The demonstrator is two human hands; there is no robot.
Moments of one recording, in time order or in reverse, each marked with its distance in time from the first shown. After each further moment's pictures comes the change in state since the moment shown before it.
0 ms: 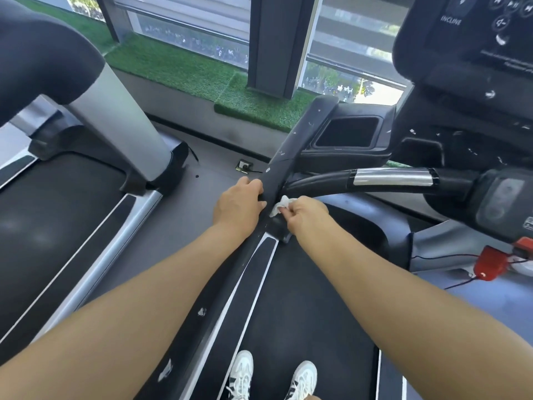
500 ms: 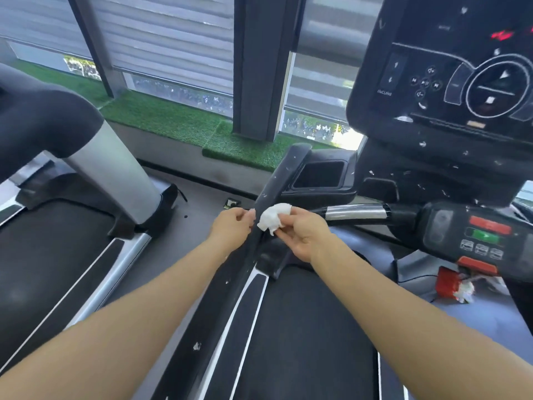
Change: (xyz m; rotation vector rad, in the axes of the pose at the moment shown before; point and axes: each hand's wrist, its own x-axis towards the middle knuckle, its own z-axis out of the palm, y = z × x) left_hand 0.008 0.020 -0.037 -0.681 -0.129 -0.280; right_hand -0.059 -0.033 -0.044 0.426 -0.390 -0.160
